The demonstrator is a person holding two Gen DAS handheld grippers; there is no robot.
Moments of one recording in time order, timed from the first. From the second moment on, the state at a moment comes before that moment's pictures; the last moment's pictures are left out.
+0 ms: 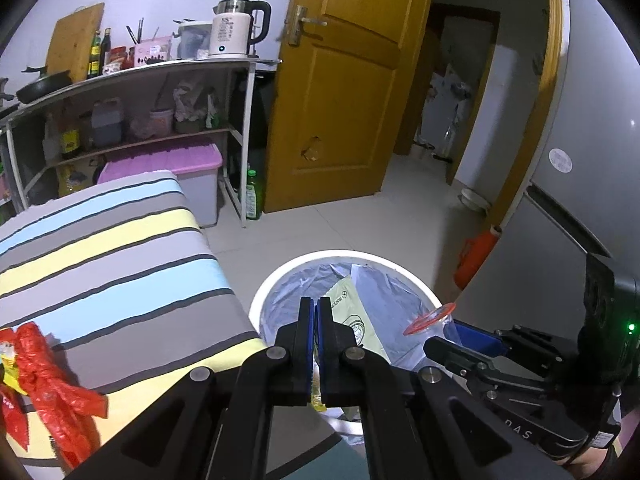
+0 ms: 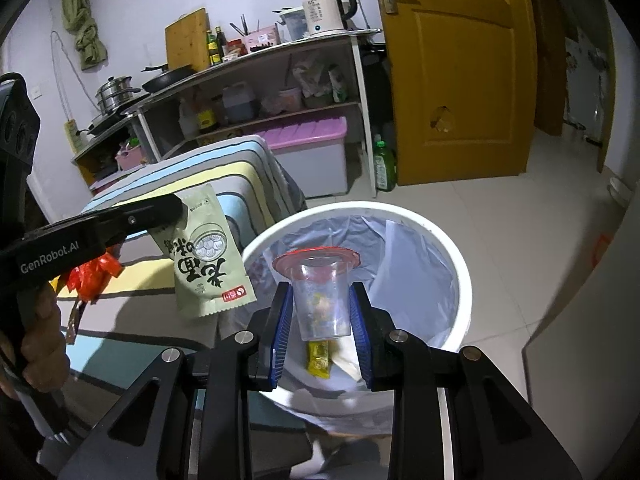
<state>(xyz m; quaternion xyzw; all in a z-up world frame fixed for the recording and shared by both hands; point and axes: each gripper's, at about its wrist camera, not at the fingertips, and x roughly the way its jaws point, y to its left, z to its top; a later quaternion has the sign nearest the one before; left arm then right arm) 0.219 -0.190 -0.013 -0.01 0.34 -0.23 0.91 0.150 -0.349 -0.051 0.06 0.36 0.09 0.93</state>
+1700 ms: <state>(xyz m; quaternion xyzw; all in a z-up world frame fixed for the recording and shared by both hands) 0.134 -0.081 0.026 -0.04 0.28 -0.13 0.95 0.107 -0.270 -0.007 0.01 0.31 0.17 0.93</state>
